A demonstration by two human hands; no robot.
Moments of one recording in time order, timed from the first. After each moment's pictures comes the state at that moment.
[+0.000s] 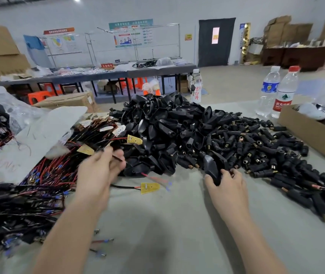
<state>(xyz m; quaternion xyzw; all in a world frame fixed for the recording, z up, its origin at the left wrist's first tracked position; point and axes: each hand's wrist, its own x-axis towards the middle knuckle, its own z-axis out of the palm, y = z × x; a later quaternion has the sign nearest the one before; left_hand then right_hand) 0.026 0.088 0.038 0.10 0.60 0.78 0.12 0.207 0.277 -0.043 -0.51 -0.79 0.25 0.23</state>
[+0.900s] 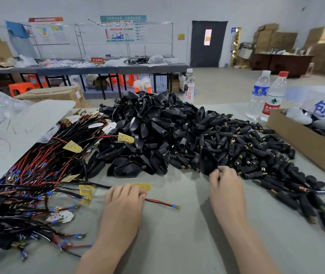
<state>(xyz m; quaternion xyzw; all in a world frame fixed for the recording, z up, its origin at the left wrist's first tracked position) 0.068 0.093 -0.057 0.43 0.86 0.22 -0.15 0.213 0.283 -0.044 -0.43 -0.78 0.24 0.39</state>
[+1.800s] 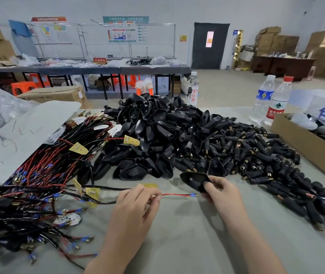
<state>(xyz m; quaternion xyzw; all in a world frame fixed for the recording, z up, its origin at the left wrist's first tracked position) 0.075 0.087 -0.046 0.48 0.78 0.36 -0.18 0.202 0.278 -0.044 -0.39 -0.63 0.57 0.34</state>
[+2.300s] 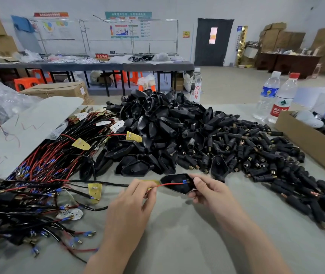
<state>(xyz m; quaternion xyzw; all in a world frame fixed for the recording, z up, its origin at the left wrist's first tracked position) 0.080 0.084 -0.039 0.43 0.80 0.36 -0.20 0.197 0.264 -0.044 -0.22 -0.62 0.71 0.25</state>
